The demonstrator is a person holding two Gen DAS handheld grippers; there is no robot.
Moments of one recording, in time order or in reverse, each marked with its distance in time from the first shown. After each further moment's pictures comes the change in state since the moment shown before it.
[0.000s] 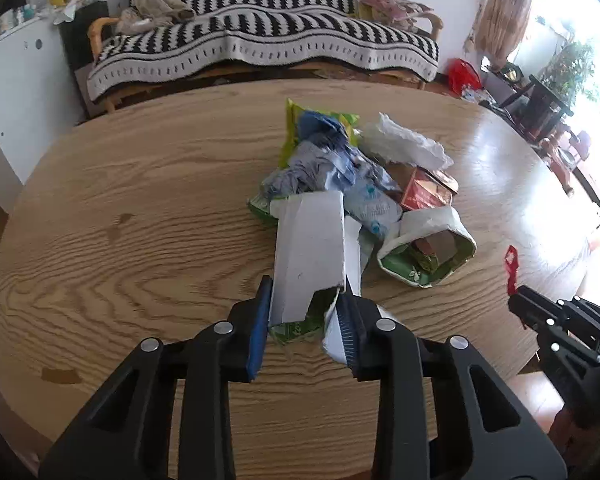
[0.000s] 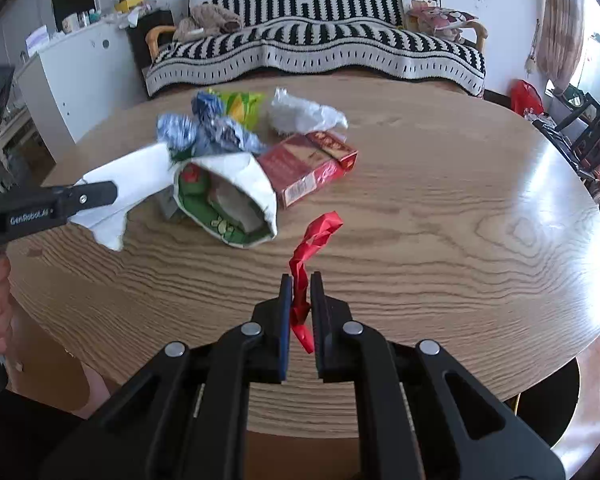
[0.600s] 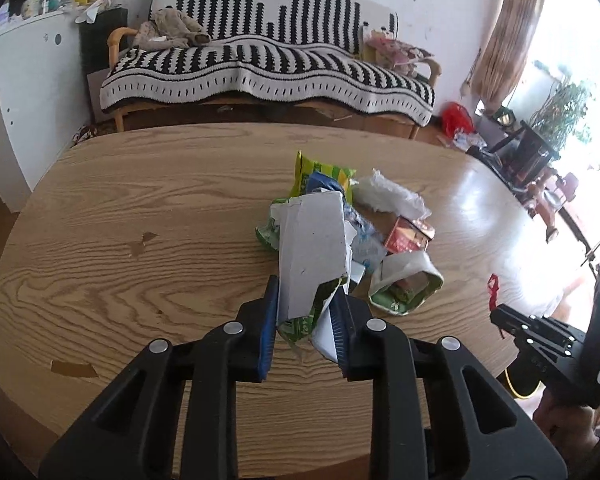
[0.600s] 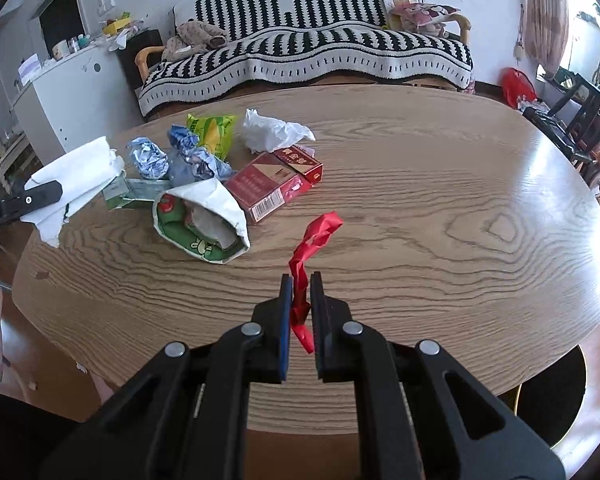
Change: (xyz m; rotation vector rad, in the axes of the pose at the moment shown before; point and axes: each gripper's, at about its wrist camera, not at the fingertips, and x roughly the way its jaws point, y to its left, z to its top) left arm -0.052 0.023 0.003 -0.084 -0.131 -0.061; right arm -0.016 -0.030 0.001 0.087 -0.014 0.030
